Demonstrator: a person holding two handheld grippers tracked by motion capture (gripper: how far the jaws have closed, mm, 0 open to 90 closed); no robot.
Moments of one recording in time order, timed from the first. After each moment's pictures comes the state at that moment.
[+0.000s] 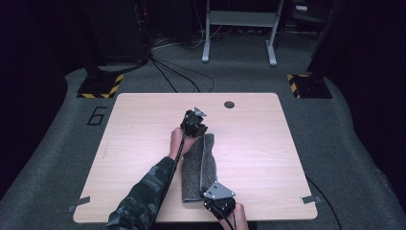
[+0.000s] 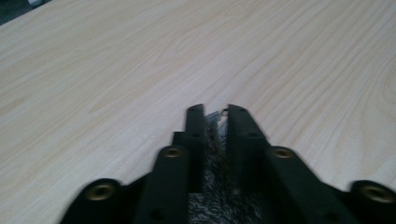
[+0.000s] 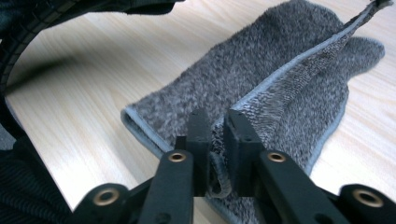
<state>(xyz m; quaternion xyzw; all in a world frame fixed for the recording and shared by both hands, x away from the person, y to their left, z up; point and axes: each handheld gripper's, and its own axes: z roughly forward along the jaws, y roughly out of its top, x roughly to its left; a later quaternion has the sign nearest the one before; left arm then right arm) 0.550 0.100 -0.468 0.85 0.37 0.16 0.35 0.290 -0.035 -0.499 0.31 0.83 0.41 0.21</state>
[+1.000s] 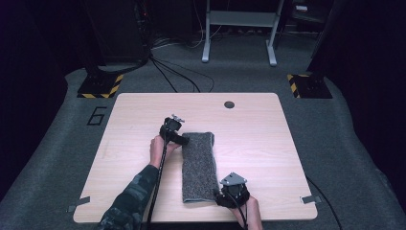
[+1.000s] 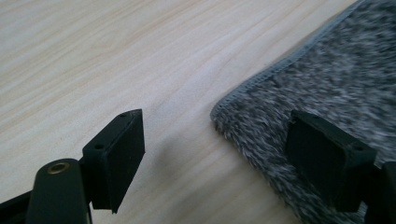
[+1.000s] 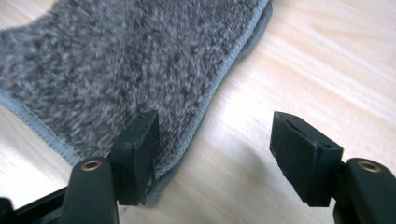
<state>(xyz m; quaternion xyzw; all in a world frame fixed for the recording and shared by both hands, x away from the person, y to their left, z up) 0.547 0.173 -0.504 0.84 0.45 0.18 0.26 0.324 -0.077 -0.516 0.41 0.83 0.32 0.20</state>
